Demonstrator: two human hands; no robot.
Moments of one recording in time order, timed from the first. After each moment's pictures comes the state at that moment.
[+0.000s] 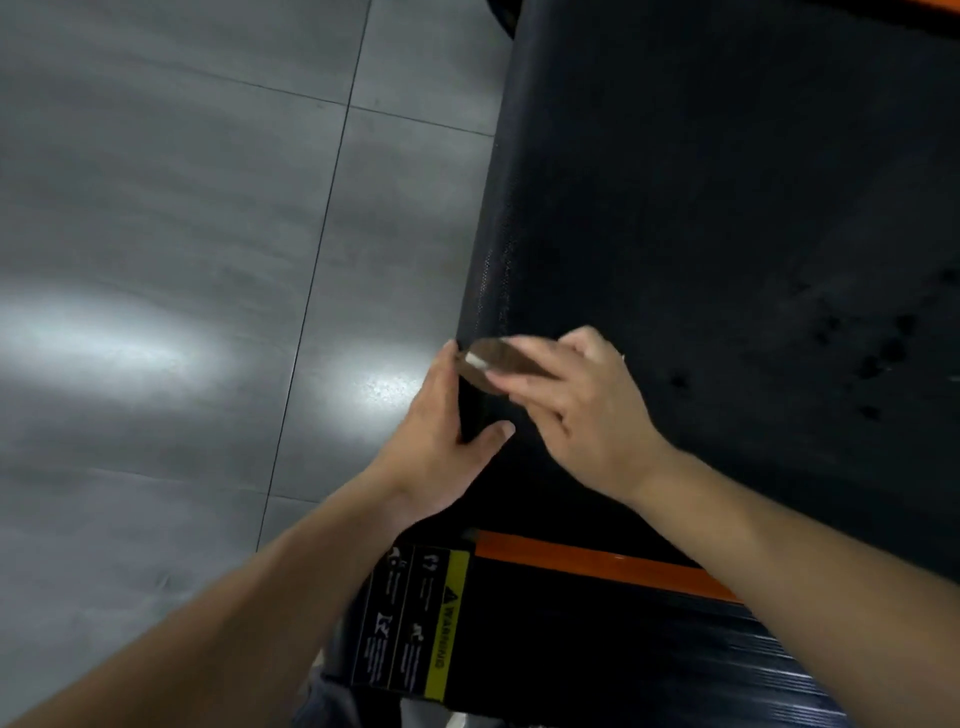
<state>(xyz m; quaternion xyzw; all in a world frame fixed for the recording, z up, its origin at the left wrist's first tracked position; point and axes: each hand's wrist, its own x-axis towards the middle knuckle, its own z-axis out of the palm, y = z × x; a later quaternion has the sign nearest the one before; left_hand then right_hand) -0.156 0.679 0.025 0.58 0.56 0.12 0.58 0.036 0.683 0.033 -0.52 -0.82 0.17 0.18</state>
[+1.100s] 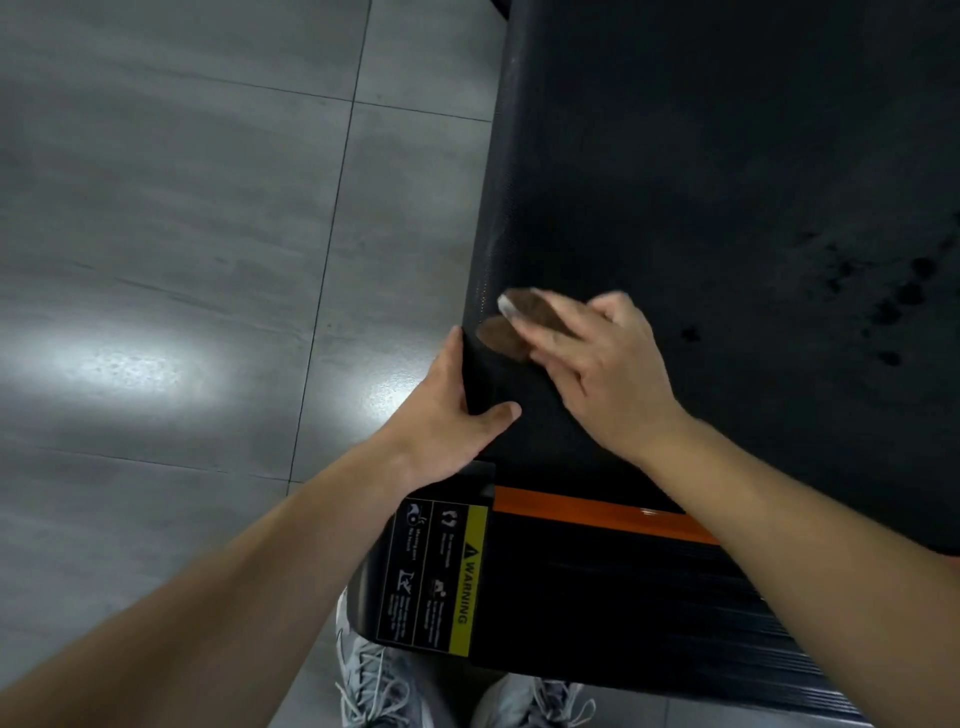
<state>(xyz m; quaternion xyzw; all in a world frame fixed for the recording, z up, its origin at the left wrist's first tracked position) -0.163 0.671 0.042 0.53 0.54 0.11 0.65 0.036 0.665 0.021 -0.57 -0.80 0.09 0.17</state>
